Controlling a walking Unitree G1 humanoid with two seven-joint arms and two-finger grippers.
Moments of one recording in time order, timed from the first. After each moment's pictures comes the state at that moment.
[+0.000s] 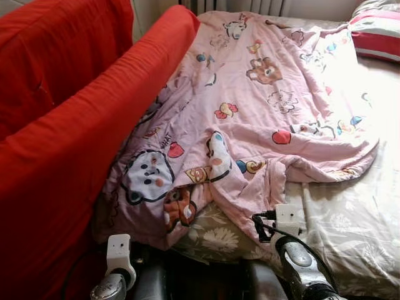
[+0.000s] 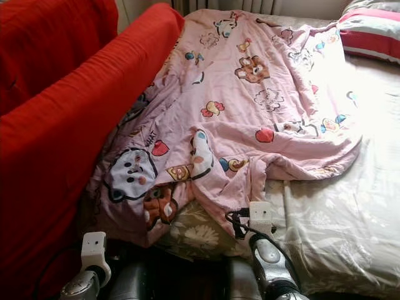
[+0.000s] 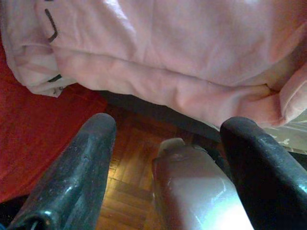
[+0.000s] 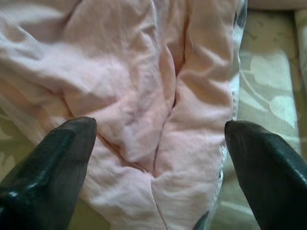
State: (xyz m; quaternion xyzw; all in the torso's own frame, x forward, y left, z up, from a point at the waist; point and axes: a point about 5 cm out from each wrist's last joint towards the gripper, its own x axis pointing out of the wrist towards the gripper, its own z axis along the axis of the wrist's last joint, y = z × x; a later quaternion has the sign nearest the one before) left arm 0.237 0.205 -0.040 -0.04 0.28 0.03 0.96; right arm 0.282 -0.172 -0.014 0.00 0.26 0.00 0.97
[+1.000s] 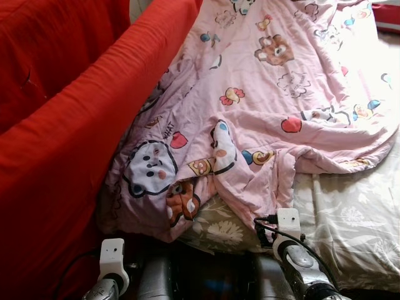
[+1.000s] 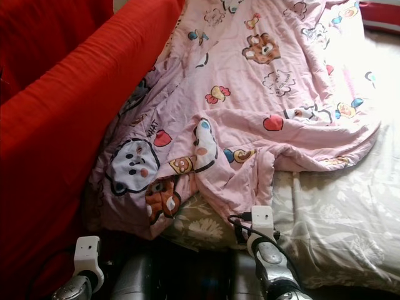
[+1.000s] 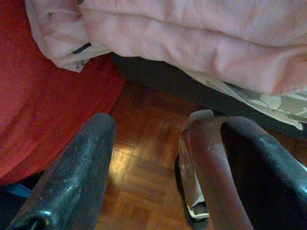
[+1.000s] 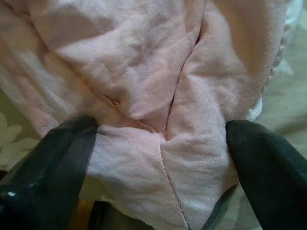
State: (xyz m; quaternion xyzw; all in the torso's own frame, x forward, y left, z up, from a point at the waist) left arm 0.229 0.218 -0.042 -0.03 0.28 0.02 0.96; right arm 0.277 -0.175 -0.022 0.00 0.30 -0.01 0.95
